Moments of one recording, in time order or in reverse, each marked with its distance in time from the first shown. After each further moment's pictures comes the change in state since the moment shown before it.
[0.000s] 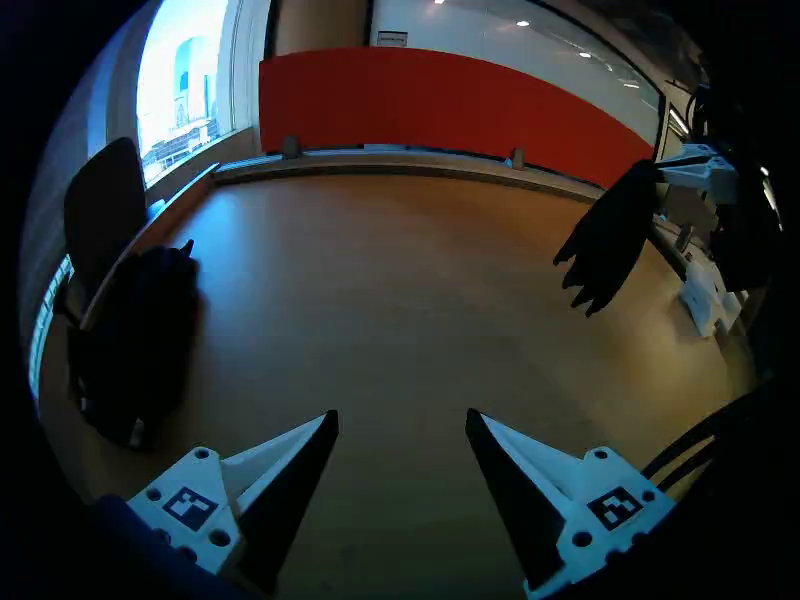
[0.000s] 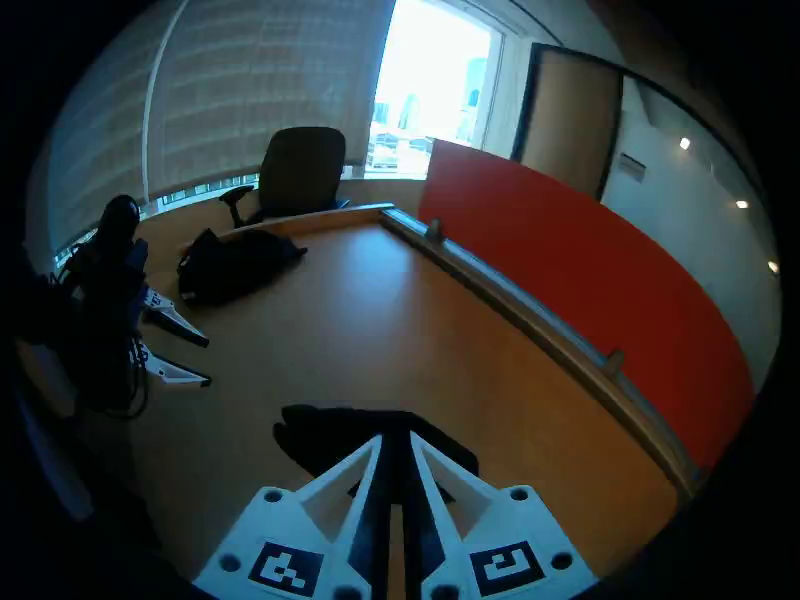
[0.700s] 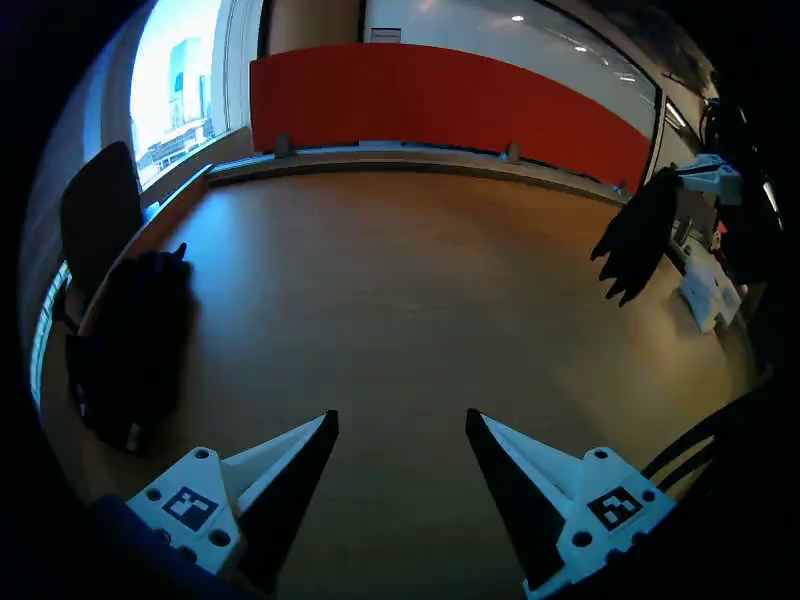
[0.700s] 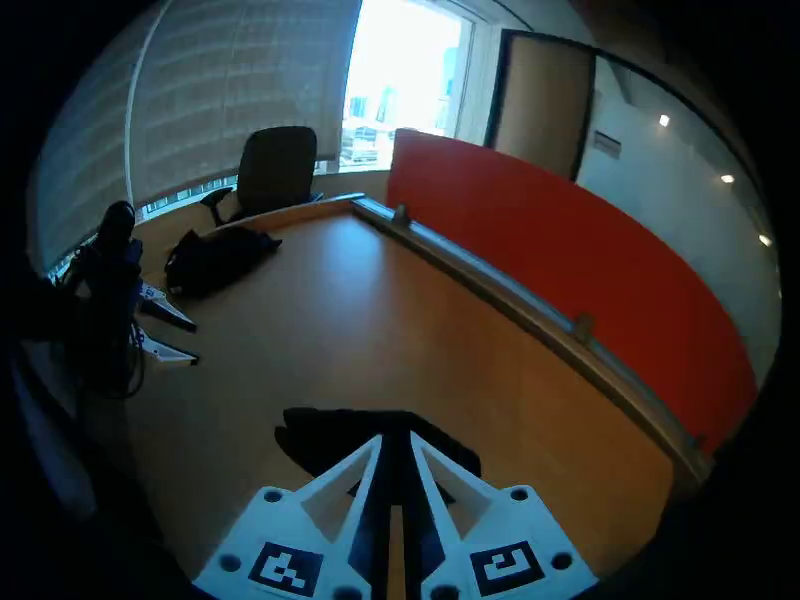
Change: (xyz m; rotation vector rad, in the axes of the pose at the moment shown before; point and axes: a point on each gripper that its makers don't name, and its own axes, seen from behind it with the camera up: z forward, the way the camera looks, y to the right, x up) left arm 0.001 0.010 0.004 -0.004 -0.014 0.020; right arm -0.042 0.052 -0.050 -0.043 -0.030 0.069
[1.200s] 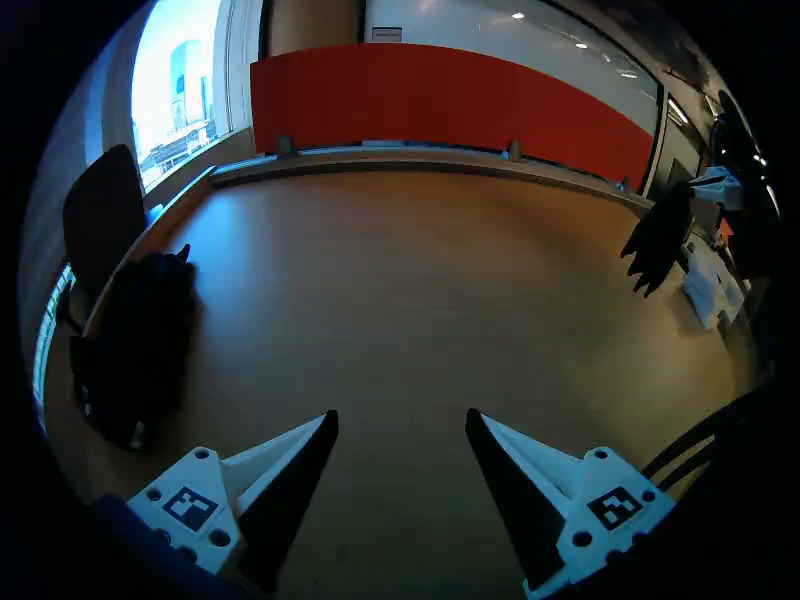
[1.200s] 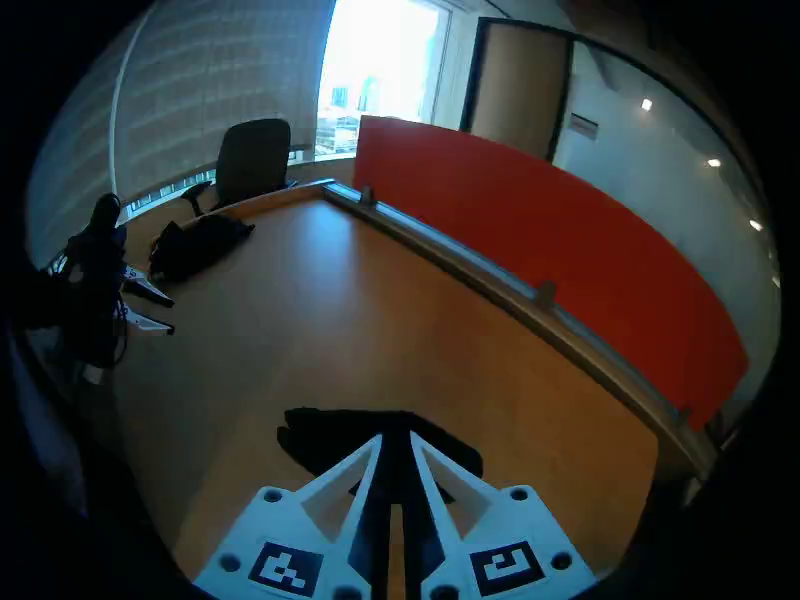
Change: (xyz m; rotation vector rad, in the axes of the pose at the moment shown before) left arm -0.001 0.001 -0.003 0.021 -0.006 0.007; right arm -0.049 0.063 -0.037 -0.050 -0.044 0.035
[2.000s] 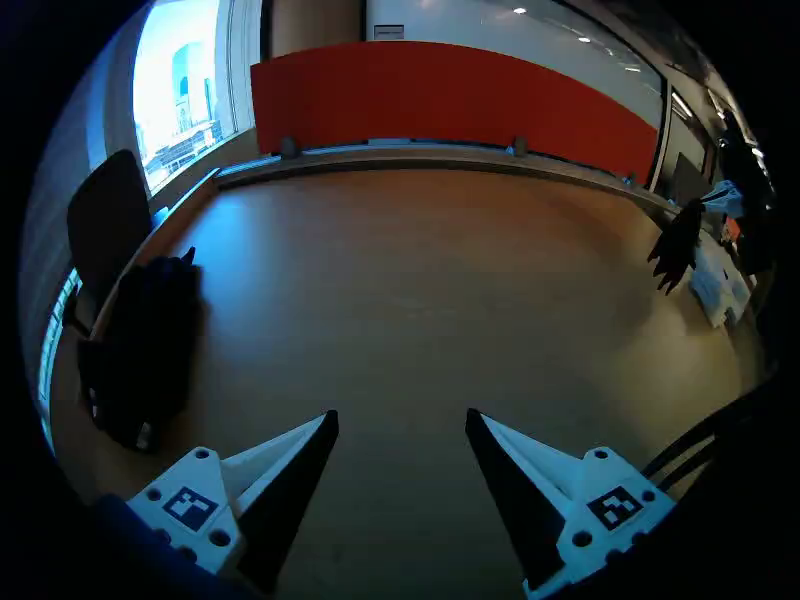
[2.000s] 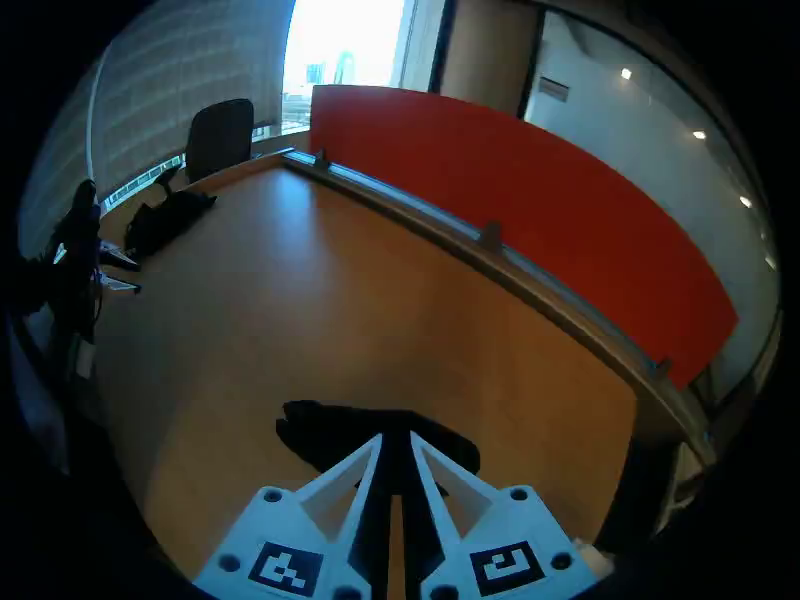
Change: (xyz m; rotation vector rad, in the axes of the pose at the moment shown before) left arm 0.003 0.005 0.000 0.037 -0.013 0.012; right arm -0.078 0.096 -0.033 -0.060 -0.111 0.056
